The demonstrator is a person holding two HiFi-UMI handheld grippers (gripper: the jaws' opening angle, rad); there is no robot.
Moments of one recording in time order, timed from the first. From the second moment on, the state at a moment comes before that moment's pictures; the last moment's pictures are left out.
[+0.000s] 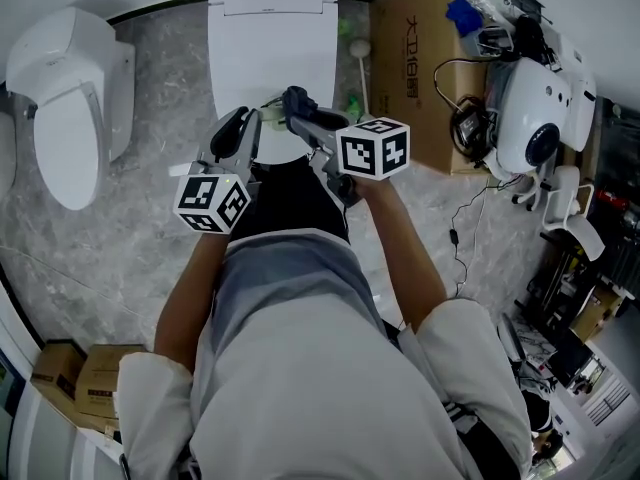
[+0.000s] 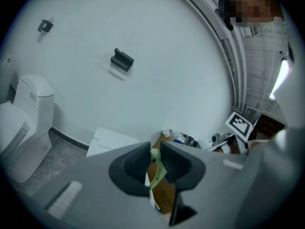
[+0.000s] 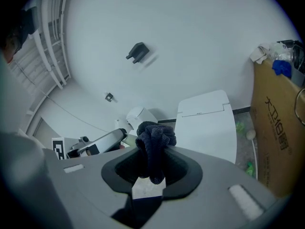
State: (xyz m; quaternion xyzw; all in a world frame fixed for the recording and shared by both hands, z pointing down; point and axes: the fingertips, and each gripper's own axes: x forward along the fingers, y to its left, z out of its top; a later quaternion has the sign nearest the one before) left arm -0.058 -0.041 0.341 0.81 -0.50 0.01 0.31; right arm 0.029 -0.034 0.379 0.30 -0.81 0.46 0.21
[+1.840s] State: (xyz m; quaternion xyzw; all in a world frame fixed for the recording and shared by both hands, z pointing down) left arm -0.049 -0.037 0.300 0.86 -0.45 0.10 0.24; right arm 0.041 -0.042 0.287 0.31 -0.86 0.39 0.13
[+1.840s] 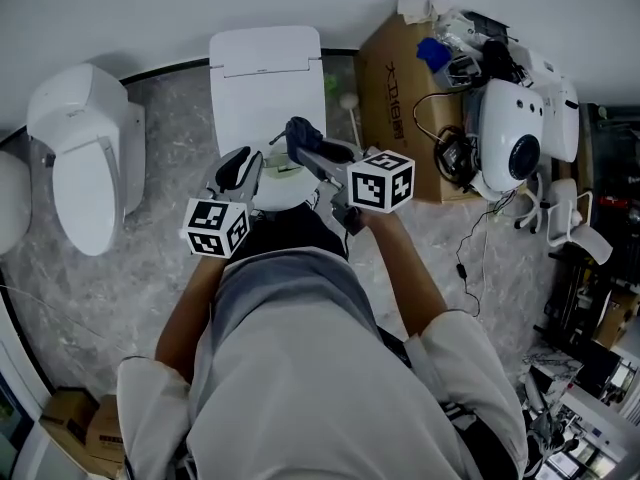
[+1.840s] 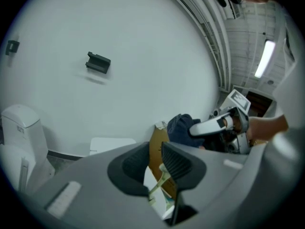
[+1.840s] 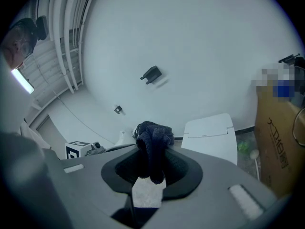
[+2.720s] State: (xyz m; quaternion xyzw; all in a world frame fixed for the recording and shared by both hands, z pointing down) left arm -0.079 -0.027 0.186 0.87 -0.45 0.02 0.22; right arm 0.075 -0.034 0.194 0.38 -0.88 0.27 0.09
